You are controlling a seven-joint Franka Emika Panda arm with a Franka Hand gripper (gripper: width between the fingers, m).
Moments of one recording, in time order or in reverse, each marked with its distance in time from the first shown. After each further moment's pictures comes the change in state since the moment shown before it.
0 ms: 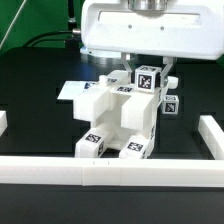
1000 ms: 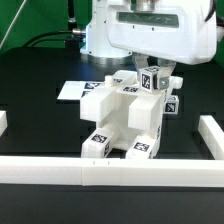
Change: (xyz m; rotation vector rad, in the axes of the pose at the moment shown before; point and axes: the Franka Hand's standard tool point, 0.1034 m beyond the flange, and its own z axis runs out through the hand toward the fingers) arm -0.004 -0.006 0.001 0.034 -0.029 0.563
